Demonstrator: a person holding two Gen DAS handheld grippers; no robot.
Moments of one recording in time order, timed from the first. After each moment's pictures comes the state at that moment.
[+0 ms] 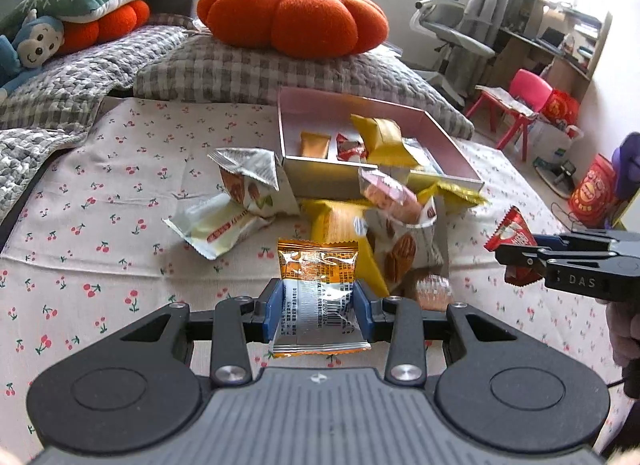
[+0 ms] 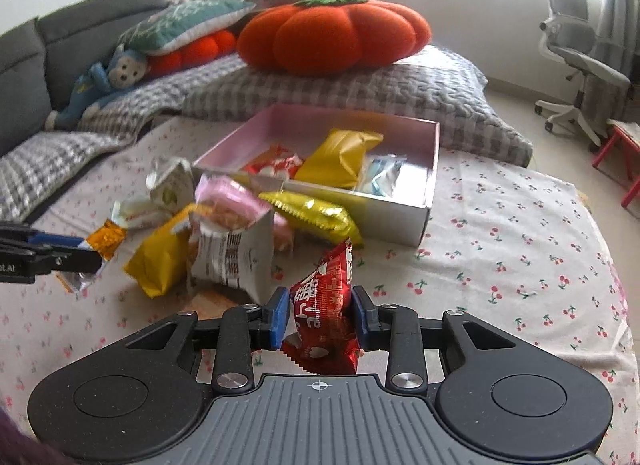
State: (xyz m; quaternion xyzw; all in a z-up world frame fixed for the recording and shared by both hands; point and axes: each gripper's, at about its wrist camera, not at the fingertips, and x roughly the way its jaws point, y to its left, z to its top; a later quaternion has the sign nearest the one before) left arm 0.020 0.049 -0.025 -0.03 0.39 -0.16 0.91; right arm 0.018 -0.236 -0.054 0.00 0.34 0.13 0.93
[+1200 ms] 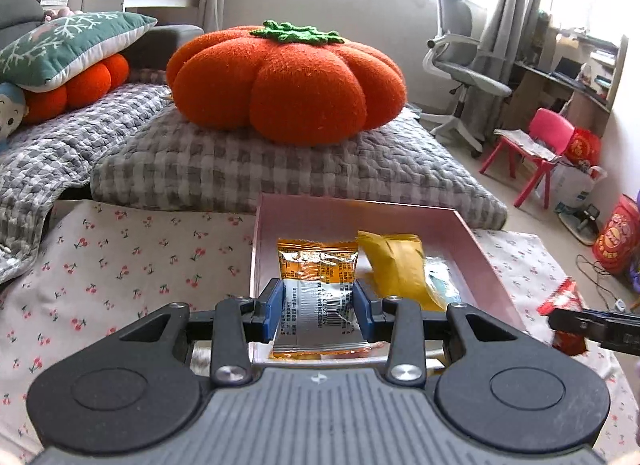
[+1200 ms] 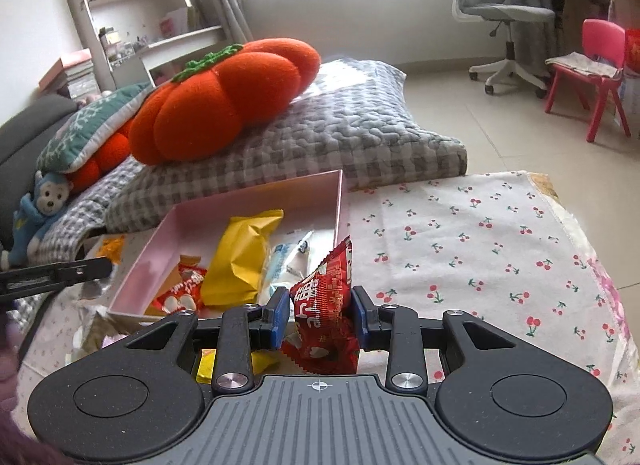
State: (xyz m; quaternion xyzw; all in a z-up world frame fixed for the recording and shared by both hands) left arm 0.147 -0.002 -0.007 -0.02 0.33 -0.15 0.93; right arm 0.100 -0.310 -0.041 0.15 0.32 0.06 0.93
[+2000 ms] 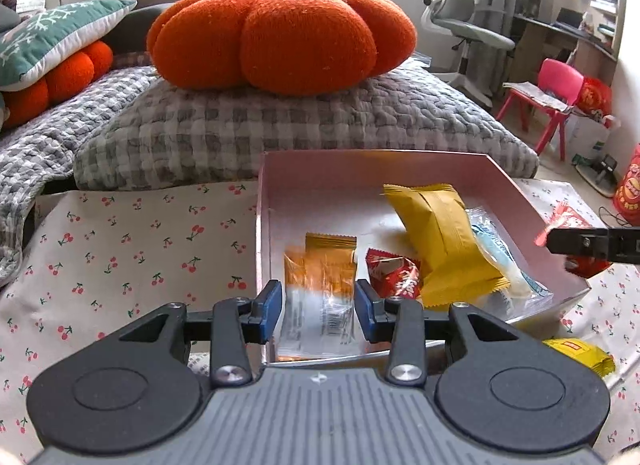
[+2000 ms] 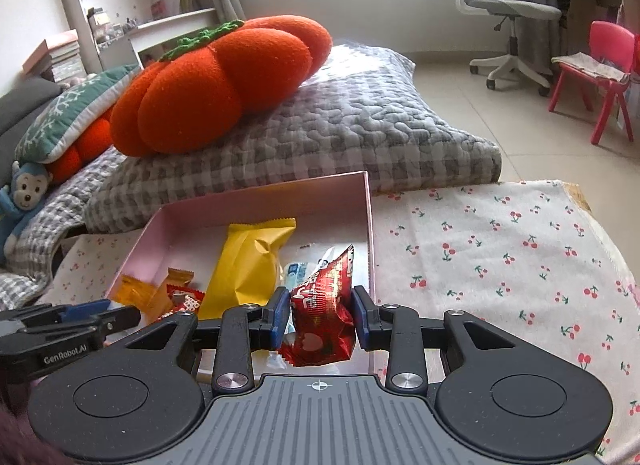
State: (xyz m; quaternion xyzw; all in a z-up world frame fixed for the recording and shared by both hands) left arm 0.170 -0.006 -0.042 0.04 0.36 -0.15 0.92; right arm 0.158 -0.273 -0.048 0.13 0.34 0.04 0.93
